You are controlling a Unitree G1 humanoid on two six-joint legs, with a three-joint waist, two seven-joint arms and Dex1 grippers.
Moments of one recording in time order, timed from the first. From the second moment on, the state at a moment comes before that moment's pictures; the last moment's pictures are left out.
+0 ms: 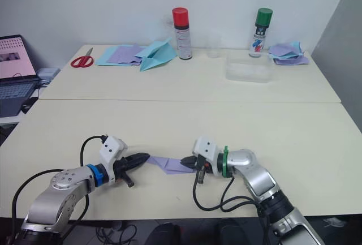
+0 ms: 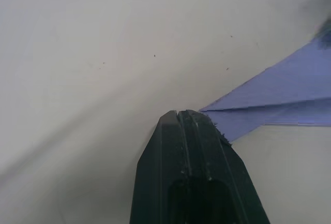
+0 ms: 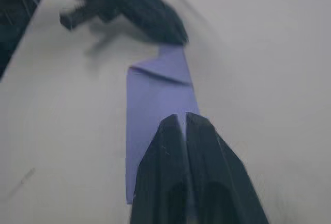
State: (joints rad) left arm 0.00 0.65 0.06 -0.16 -0.34 0.45 -0.76; right arm -0.39 -0.31 0.38 -0.05 0.18 0.31 0.93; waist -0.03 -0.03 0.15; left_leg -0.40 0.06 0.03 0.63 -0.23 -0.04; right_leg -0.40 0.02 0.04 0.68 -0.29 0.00
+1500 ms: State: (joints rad) left arm 0.26 0.78 0.23 -0.54 -0.44 0.35 -0.93; right arm -0.44 -0.27 0.39 -0.04 0.16 0.44 0.98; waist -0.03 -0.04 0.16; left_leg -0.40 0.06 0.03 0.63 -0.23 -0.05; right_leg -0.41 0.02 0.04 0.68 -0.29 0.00
